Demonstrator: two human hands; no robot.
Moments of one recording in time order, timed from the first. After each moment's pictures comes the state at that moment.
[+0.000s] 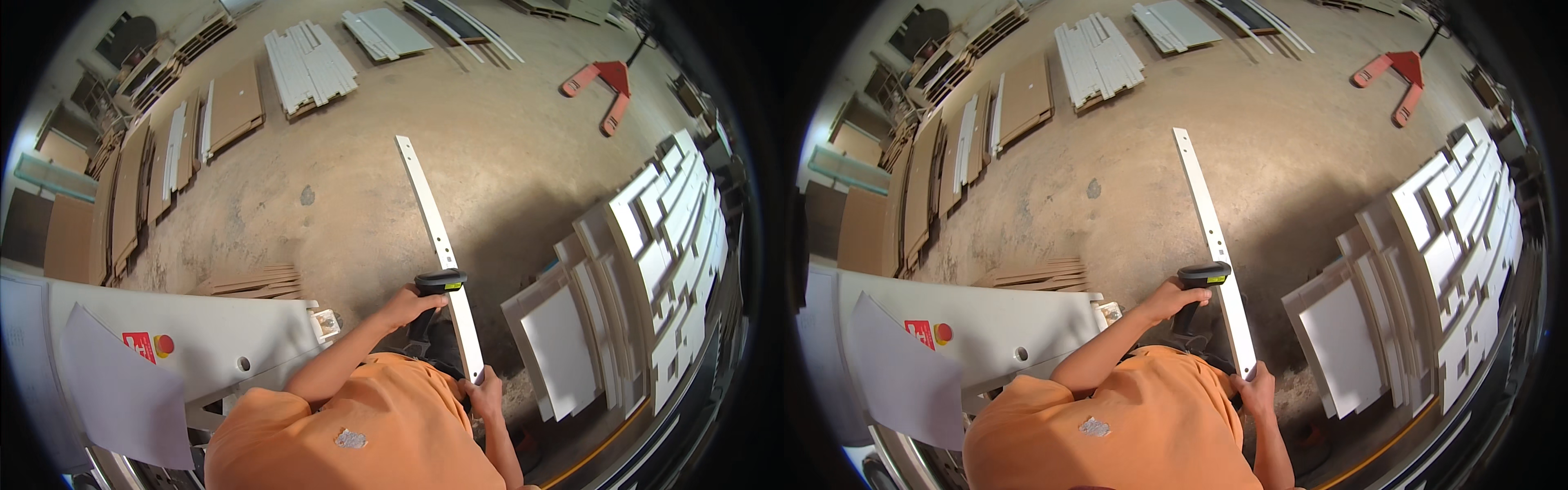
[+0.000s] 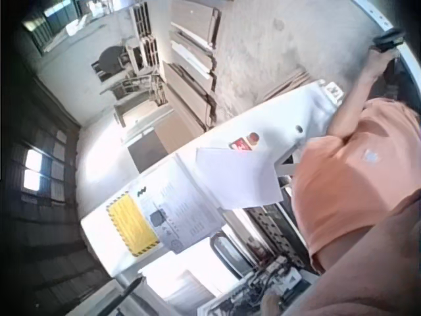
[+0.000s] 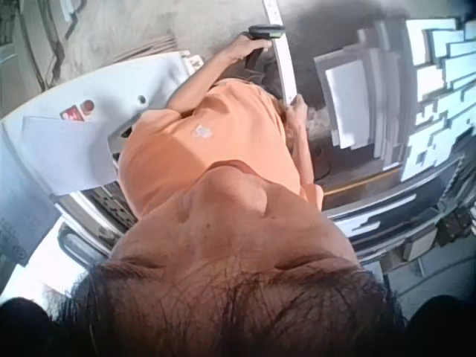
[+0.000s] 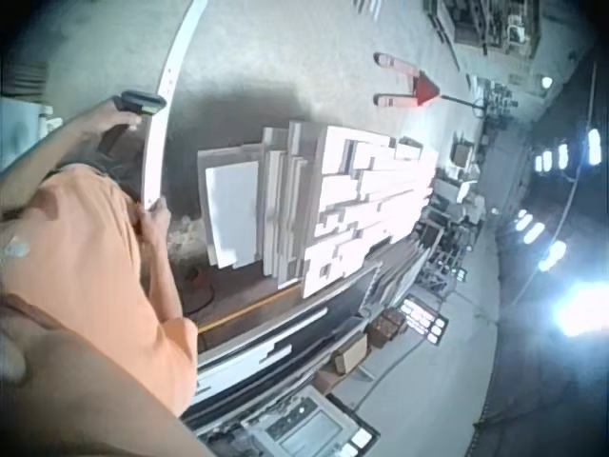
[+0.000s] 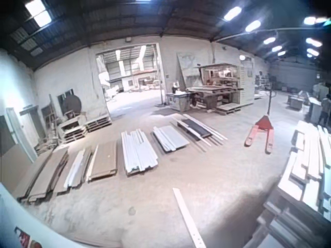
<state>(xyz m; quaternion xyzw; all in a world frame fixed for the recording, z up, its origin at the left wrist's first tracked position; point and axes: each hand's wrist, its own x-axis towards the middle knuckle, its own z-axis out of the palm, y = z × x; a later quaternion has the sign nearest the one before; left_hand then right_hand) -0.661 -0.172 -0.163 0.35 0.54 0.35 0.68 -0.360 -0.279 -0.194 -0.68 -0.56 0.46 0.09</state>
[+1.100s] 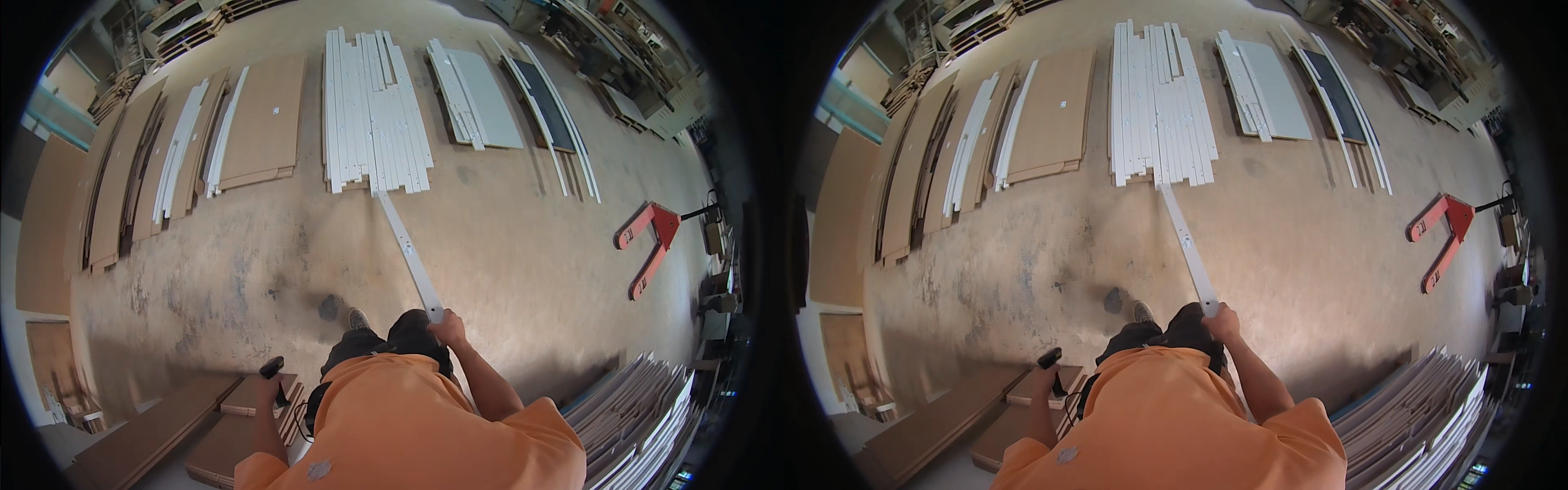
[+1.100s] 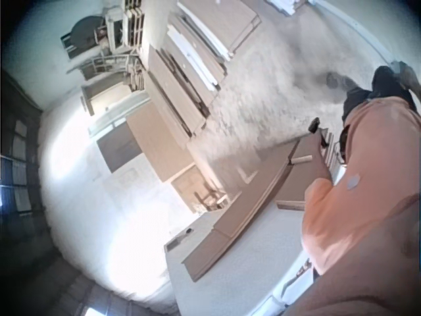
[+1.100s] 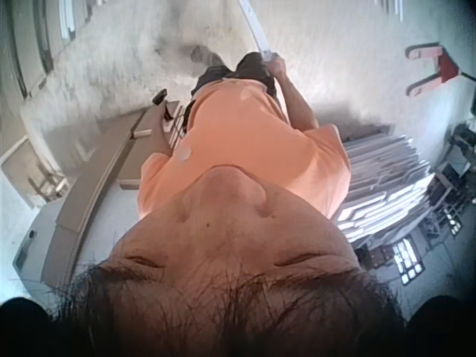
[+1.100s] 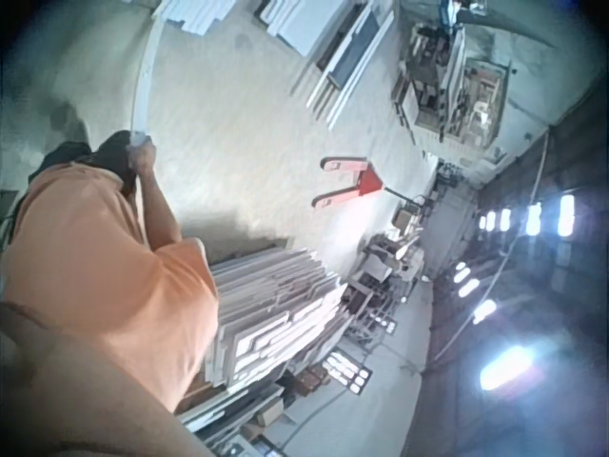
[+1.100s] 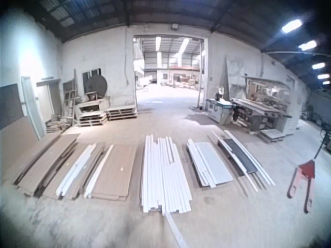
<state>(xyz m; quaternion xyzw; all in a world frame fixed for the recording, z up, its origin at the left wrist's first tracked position) -1.337 -0.031 -0.346 -0.14 0.89 0.29 0.32 -1.063 0.466 -0.314 -0.53 -0.75 0.37 -0.13</state>
